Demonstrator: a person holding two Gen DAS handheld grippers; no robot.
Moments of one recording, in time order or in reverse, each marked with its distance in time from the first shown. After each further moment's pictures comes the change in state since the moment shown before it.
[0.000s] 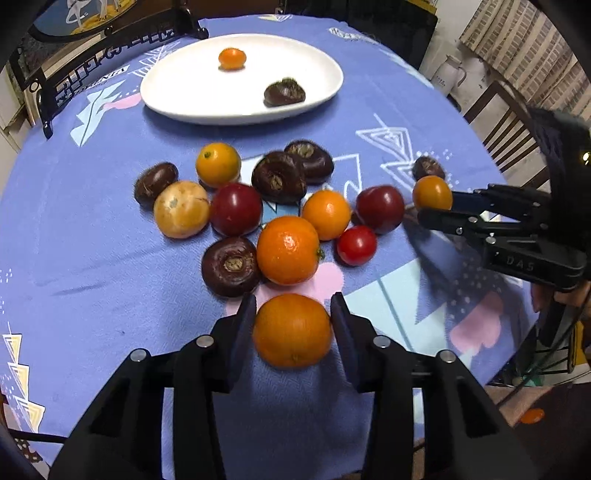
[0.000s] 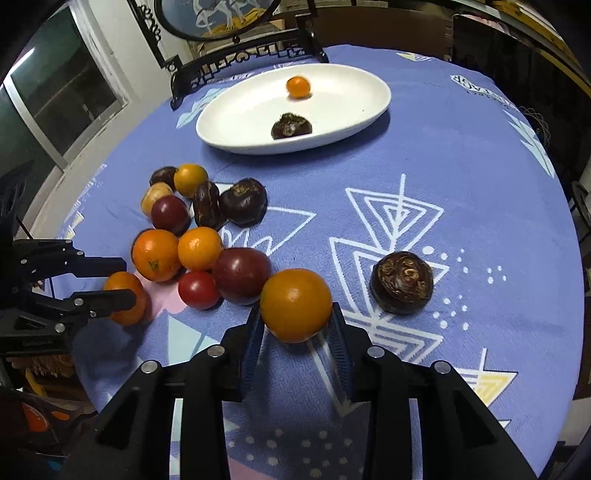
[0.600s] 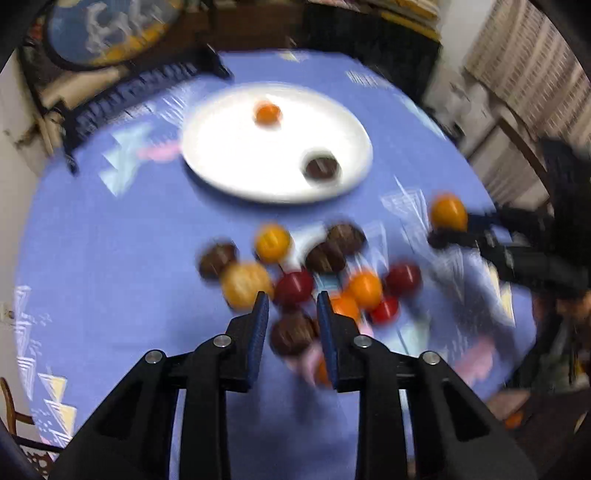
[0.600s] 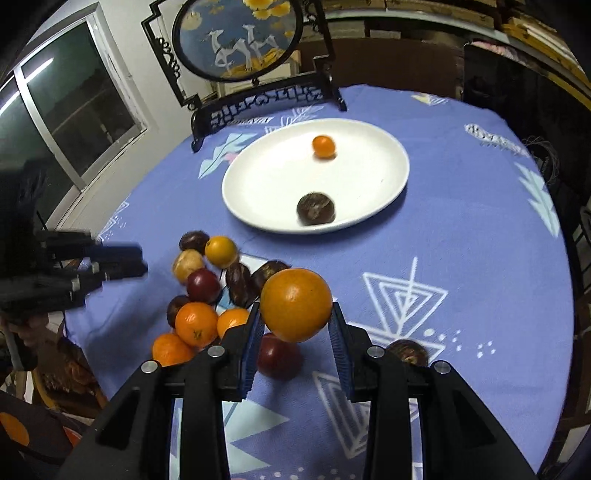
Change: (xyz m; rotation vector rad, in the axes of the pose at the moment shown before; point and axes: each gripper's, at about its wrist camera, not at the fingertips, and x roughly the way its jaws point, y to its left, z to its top) left arm -0.035 0.028 0.032 0.024 -0.051 -0.011; right arm -0.027 0.011 0.047 -0.024 -0.101 0.058
